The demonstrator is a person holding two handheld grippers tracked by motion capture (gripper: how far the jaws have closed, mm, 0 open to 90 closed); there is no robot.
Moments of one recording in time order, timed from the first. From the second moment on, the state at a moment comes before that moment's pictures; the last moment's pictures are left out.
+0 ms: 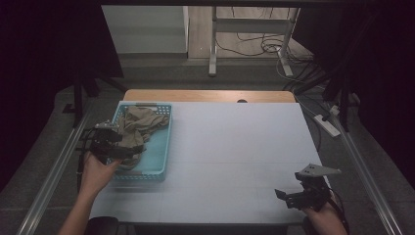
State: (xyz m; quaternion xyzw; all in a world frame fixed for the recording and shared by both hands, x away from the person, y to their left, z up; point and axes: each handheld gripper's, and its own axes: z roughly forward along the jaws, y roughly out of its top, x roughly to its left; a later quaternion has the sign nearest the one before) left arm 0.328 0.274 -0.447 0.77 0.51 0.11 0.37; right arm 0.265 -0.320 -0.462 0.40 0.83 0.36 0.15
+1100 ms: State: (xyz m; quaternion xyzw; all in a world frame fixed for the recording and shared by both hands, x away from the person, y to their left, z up) left arm 0.393 0.278 -0.443 0.78 0.51 0.09 0.35; right arm 0.266 -0.322 -0.462 0.41 0.83 0.36 0.14
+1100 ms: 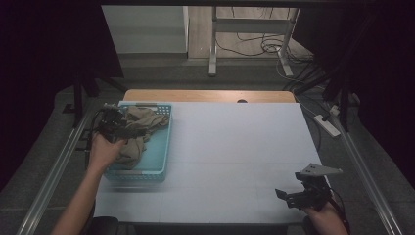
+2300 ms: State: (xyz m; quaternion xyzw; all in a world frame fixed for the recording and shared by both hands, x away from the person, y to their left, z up) left arm 0.455 0.294 -0.453 0.77 0.55 0.10 0.31; right arm 0.267 -0.321 -0.462 0.40 0.83 0.36 0.13
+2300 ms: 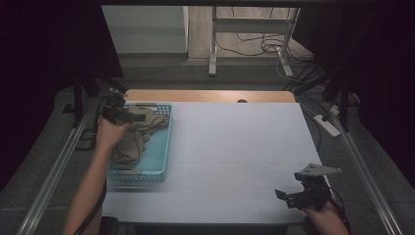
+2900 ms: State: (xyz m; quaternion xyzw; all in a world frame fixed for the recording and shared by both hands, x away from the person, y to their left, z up) left arm 0.468 0.278 -0.493 0.78 0.56 0.04 0.27; right arm 0.267 -0.322 -0.462 0.40 0.83 0.37 0.13
